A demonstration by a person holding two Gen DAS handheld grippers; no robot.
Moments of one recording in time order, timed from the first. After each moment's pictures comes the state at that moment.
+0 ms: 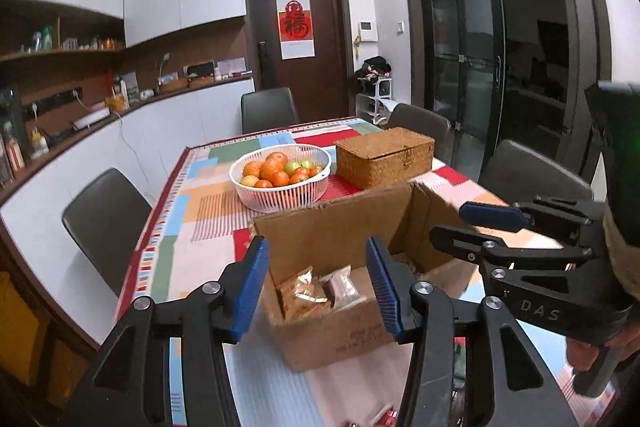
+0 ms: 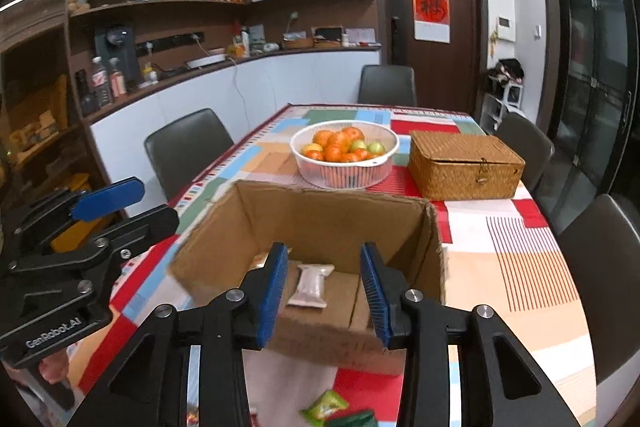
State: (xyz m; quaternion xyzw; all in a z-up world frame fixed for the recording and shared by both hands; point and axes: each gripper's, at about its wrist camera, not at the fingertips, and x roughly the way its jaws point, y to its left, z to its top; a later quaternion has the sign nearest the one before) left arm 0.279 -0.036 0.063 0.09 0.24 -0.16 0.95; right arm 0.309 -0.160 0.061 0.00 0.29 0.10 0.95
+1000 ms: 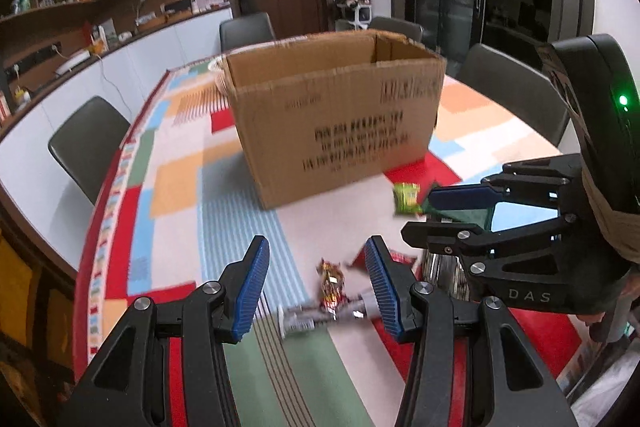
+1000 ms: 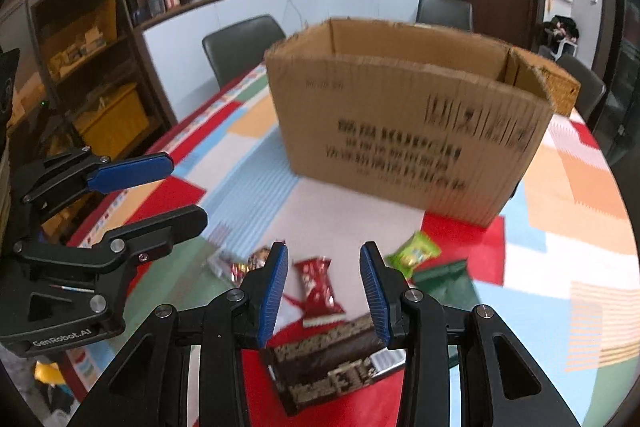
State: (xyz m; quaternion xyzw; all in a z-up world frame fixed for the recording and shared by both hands) left arm 0.193 -0.016 -0.043 0.11 0.36 -0.19 0.91; right arm 0.228 -0.123 -0.045 -0.03 0.41 0.19 0.89
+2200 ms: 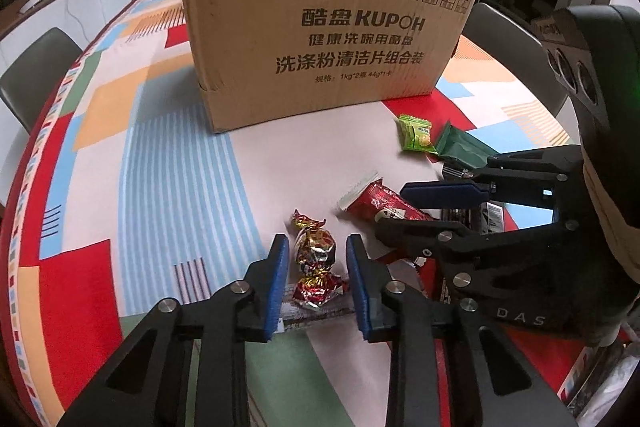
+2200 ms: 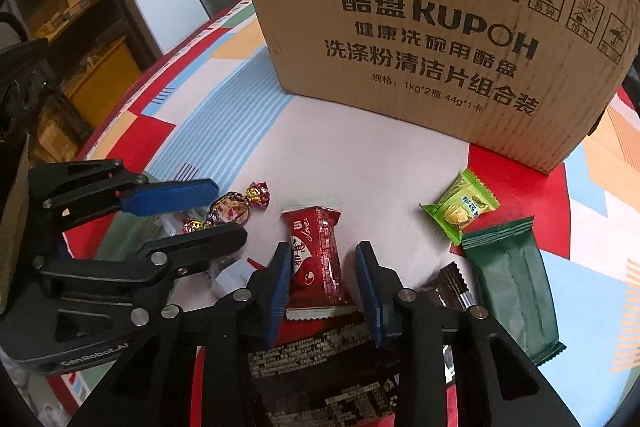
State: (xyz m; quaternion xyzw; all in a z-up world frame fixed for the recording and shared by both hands) left arm 0.238 -0.024 -0.122 0.06 0.47 -0.23 0.85; right arm 0.267 -0.098 -0.120 -0.04 0.50 0.20 0.84
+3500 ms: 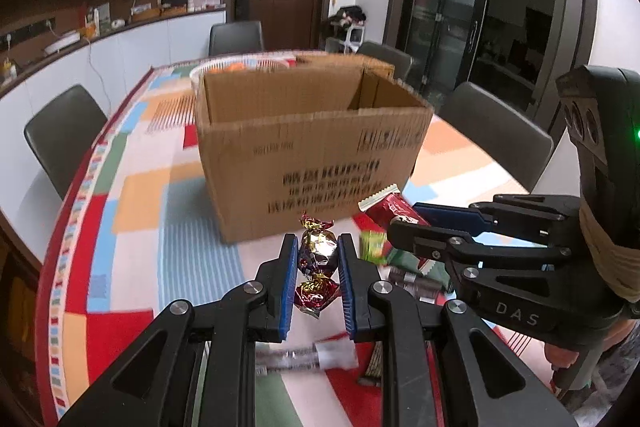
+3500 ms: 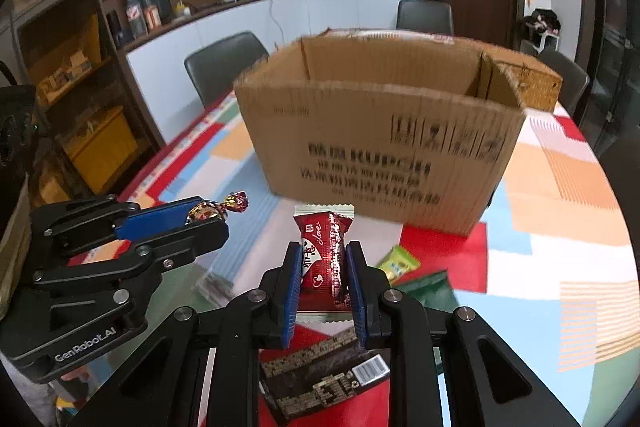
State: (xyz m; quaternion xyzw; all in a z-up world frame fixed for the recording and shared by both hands) left arm 0.218 -0.033 -0.017 0.03 0.34 -0.22 0.91; right arm 0.240 -0.138 -0.026 0.00 0.39 0.16 0.91
